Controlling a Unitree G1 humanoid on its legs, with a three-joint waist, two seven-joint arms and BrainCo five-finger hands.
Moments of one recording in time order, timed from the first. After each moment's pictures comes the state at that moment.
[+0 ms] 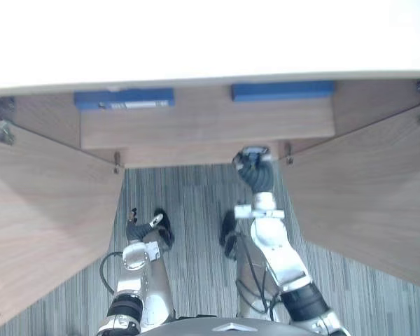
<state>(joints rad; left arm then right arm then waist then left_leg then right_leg) -0.05 -0.04 0.11 0.67 0.00 -0.09 0.29 -0.03 -0.12 0.31 -0.11 -0.24 -0.16 -0.37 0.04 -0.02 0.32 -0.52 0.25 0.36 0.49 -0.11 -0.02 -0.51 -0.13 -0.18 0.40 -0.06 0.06</state>
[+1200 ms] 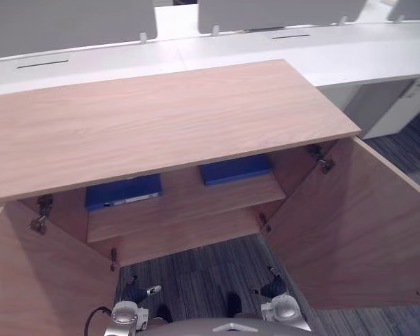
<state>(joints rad) 0.07 0.06 0.04 1.00 0.14 -0.06 0.18 0.09 -0.07 -0.09 0.75 -0.26 -0.04 -0.25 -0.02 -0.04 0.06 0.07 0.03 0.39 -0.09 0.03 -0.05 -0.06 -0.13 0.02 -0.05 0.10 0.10</state>
